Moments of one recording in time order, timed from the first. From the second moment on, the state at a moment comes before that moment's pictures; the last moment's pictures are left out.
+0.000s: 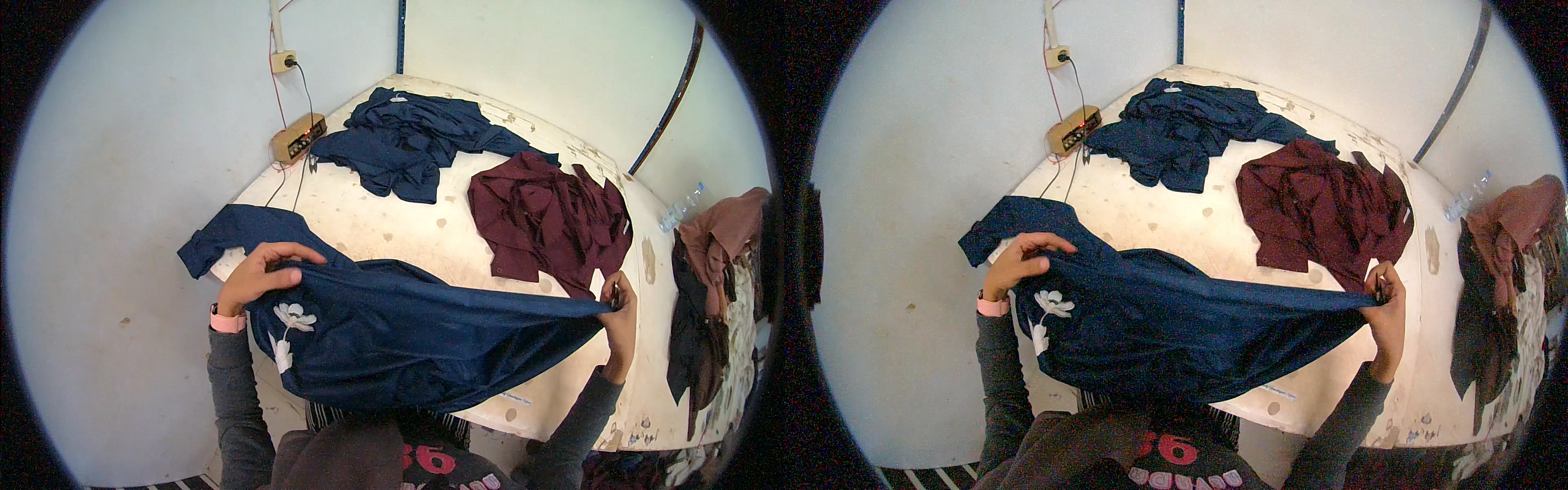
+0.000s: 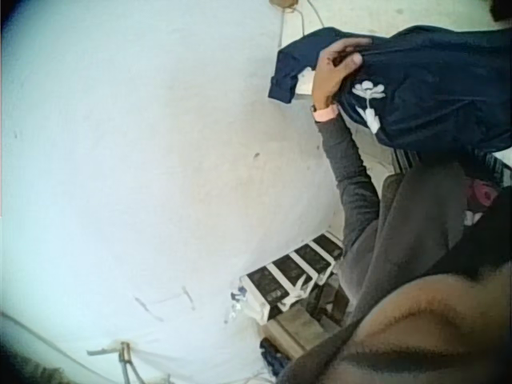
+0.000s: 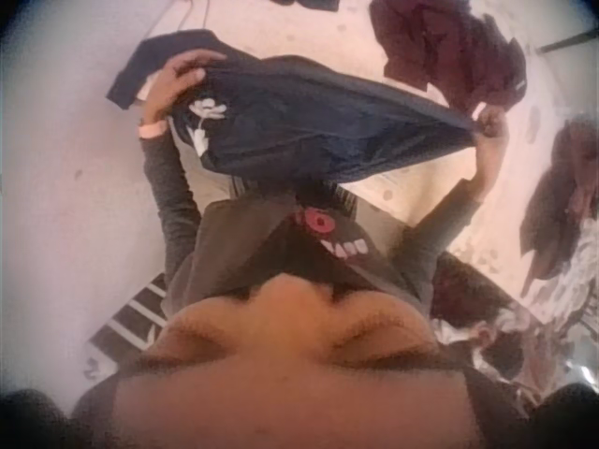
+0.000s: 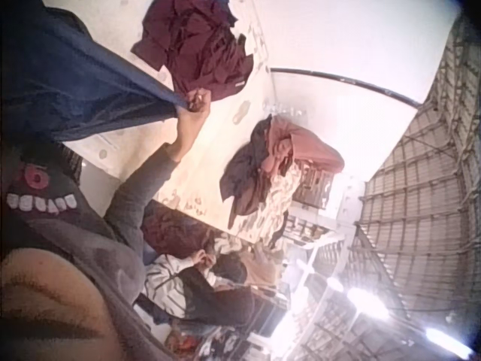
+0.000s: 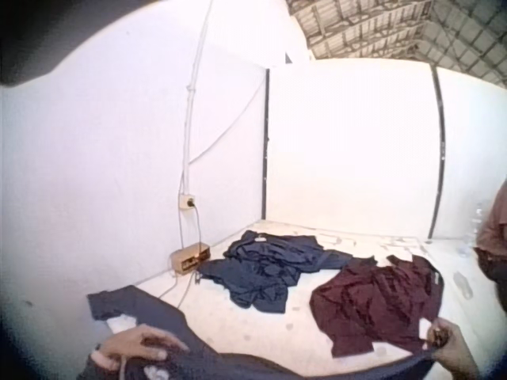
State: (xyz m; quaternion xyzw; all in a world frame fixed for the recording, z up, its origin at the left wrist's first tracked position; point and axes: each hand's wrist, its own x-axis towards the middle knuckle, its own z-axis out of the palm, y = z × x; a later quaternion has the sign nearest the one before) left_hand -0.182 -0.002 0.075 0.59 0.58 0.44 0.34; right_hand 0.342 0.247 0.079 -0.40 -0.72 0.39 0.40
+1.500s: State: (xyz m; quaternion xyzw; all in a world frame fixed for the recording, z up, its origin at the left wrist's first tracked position) left_hand 0.009 0.037 0.036 0.33 0.44 0.64 0.54; right_hand 0.204 0.164 0.088 -0.23 -0.71 0.49 0.45
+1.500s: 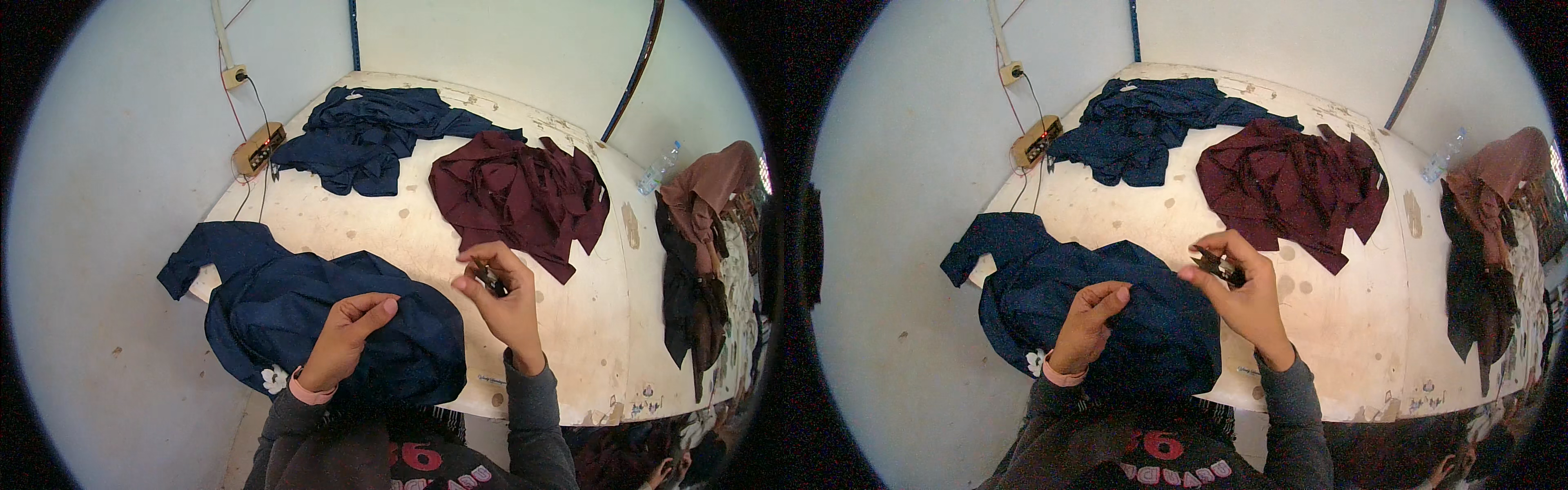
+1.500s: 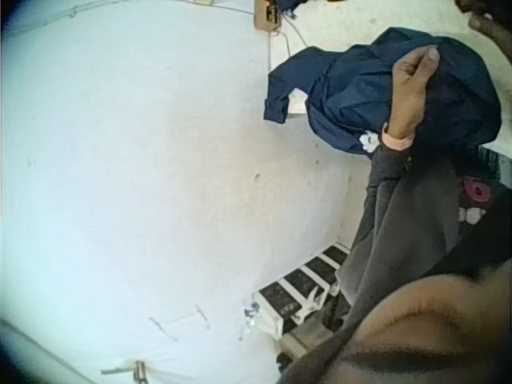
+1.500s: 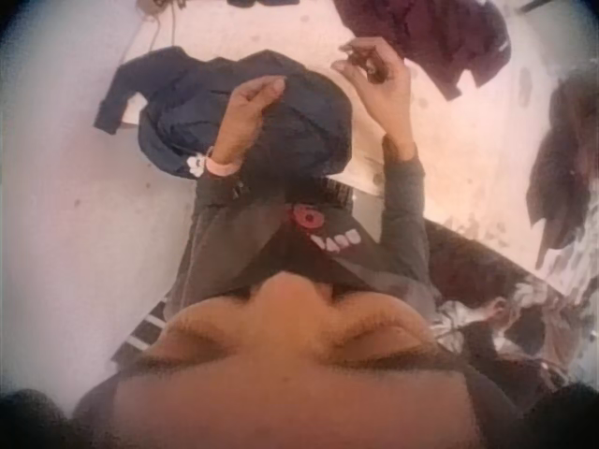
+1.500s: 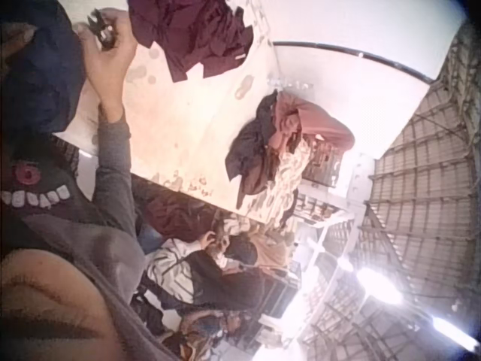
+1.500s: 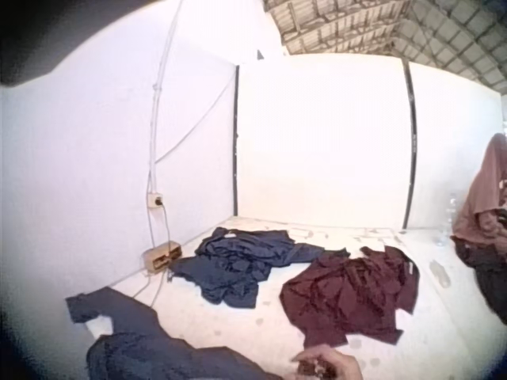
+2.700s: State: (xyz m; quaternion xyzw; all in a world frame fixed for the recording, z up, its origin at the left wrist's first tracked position) left_hand -0.059 0.012 0.092 0.20 0.59 0.78 0.07; right_hand 0.166 0.073 -0.027 -0.32 -0.90 0.11 0.27
